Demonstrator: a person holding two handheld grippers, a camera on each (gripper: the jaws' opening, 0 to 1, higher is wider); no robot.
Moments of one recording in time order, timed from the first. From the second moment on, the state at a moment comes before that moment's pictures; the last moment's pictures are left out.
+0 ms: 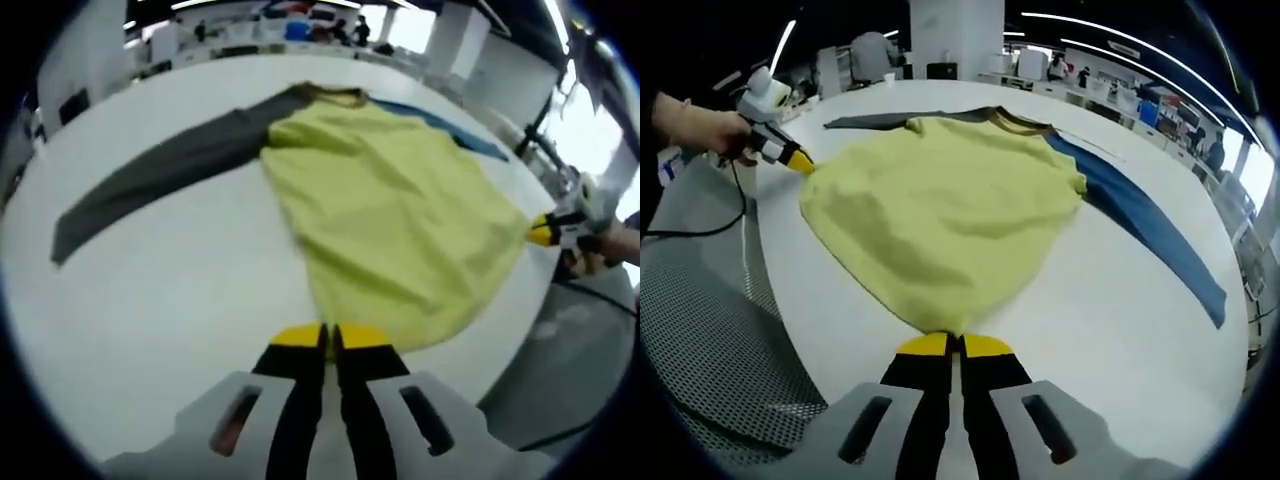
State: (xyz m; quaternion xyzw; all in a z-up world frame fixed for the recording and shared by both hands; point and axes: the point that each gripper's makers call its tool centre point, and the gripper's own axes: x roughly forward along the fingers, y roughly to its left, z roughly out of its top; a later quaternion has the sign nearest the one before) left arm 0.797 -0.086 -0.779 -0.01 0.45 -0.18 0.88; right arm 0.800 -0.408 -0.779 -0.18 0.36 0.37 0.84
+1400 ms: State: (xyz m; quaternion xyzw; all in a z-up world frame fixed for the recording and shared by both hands) left arm 0.740 -0.093 -0.750 -0.10 0.51 -0.16 0.84; right arm 0.769 -0.439 -0.734 -0.21 0.41 0.35 0.81
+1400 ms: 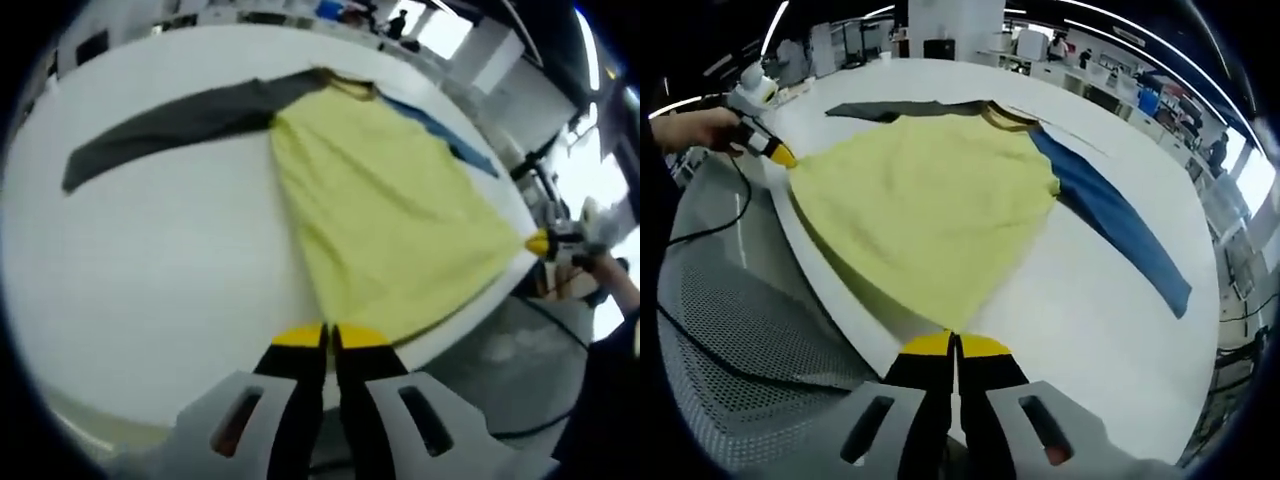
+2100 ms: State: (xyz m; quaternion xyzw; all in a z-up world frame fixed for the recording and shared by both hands) left arm 0.727 -0.092 -0.772 -0.18 0.53 -0.13 0.82; right arm 0.747 -0.446 -0.767 -0.21 0.45 0.34 0.80
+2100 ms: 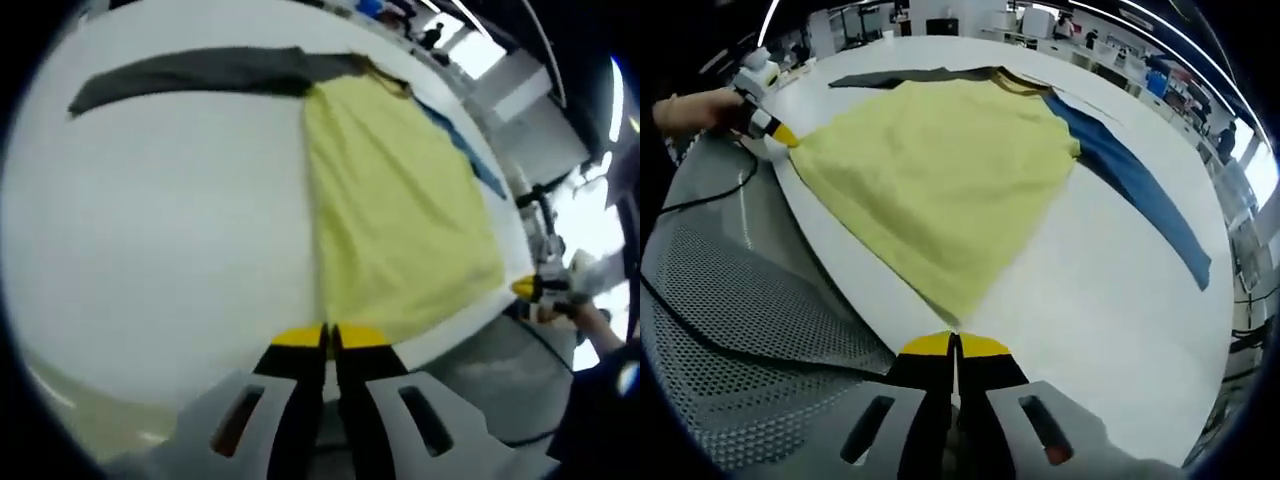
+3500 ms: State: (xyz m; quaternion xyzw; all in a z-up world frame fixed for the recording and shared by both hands) left arm 0.712 -0.089 -0.773 -0.11 0.57 -0.16 0.80; right arm 0.758 -0.440 -0.768 0.00 0.48 0.27 0.83
